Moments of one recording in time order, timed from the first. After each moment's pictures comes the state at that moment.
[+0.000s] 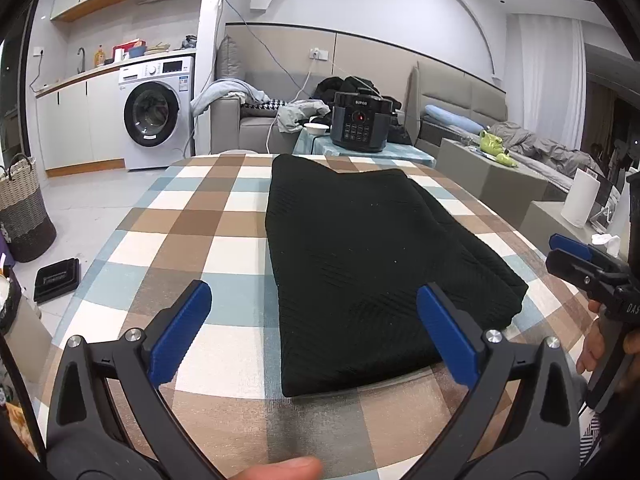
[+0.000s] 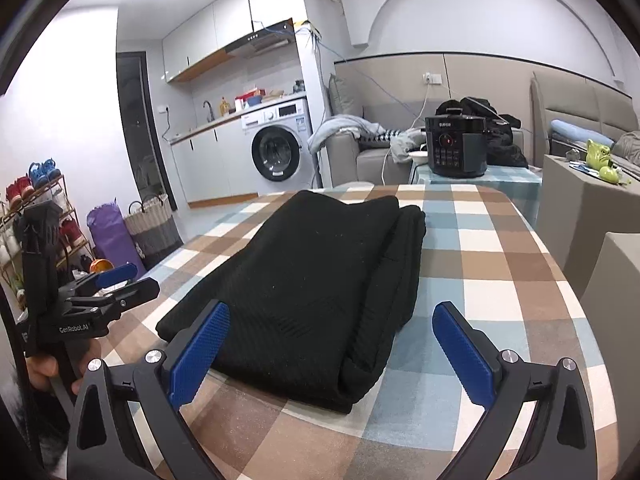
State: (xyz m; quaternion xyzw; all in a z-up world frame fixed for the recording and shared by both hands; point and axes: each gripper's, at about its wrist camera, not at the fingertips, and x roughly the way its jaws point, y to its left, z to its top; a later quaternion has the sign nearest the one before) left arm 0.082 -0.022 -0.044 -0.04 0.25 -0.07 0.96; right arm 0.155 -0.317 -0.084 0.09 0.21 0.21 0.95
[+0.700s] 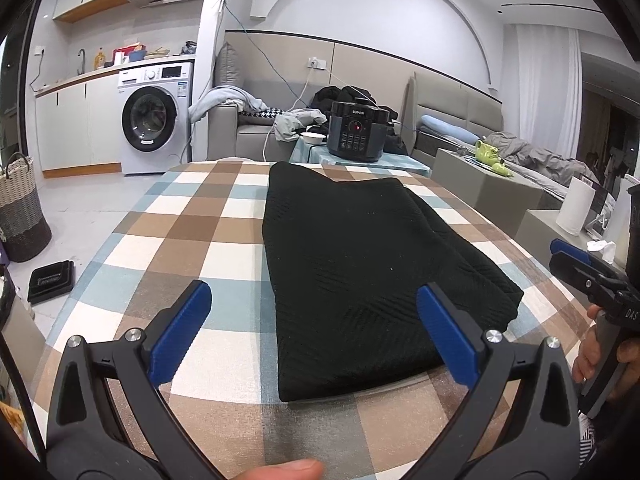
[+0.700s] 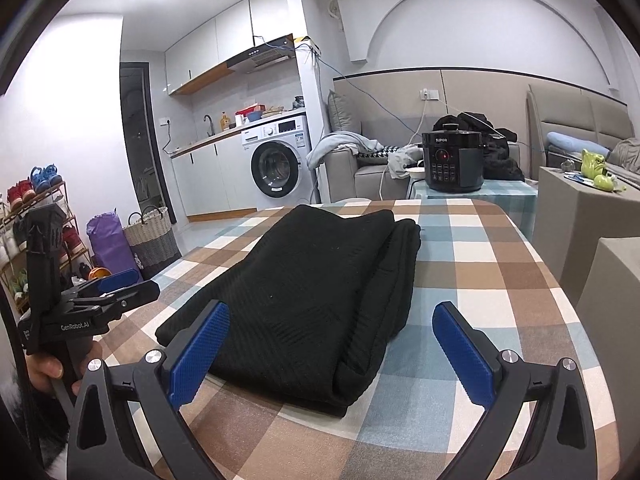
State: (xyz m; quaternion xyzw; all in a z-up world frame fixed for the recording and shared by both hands) left arm 0.084 -0.016 -0.049 -0.05 0.24 -0.08 0.97; right arm 0.146 -0.321 -0.085 0.09 0.18 0.21 0.96
